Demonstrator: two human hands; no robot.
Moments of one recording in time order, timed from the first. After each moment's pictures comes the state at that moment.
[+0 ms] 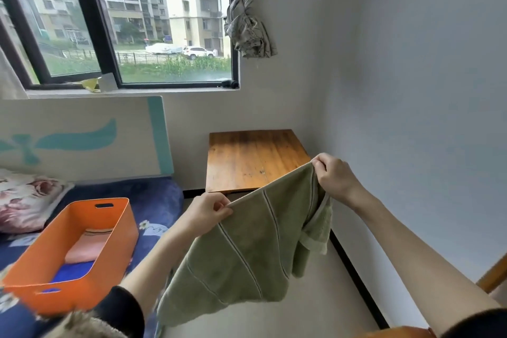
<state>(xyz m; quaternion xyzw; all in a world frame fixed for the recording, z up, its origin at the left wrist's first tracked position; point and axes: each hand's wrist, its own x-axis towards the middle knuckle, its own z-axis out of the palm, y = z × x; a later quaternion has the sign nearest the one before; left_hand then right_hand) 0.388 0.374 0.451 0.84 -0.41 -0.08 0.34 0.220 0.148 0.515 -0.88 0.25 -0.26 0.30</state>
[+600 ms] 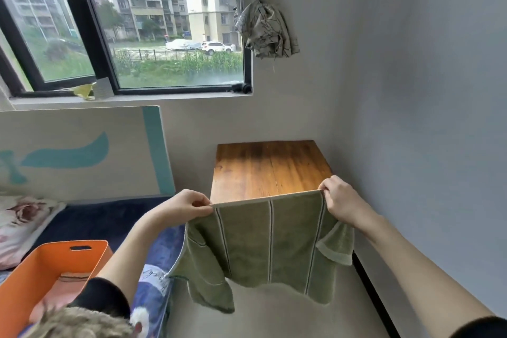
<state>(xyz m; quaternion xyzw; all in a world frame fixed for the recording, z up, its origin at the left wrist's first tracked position) 0.627 0.246 0.461 0.86 -0.36 -0.21 0.30 0.429 -0.045 0.450 -0.95 0.23 -0.14 0.19</state>
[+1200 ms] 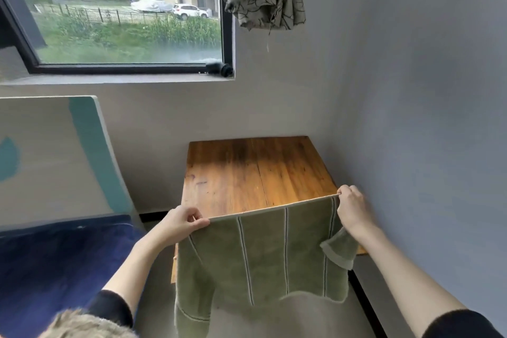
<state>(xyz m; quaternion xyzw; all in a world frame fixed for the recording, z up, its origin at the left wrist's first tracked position) 0.848 0.073 0.346 0.88 -0.33 -0.21 0.27 0.620 -0.230 0.353 -0.89 0.42 -0.15 0.09</state>
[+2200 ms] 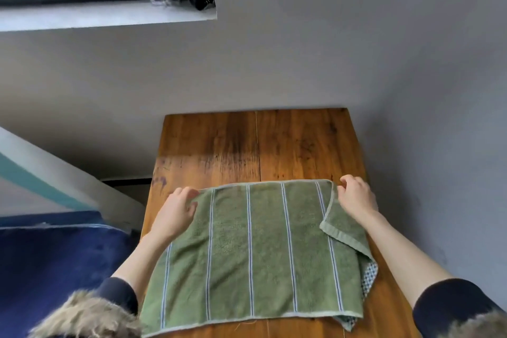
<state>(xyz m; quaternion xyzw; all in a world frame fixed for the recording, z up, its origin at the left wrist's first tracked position) 1.049 -0.165 0.214 0.93 -0.24 -0.17 0.20 0.858 -0.505 0.211 -0.88 0.44 0.06 0.19</state>
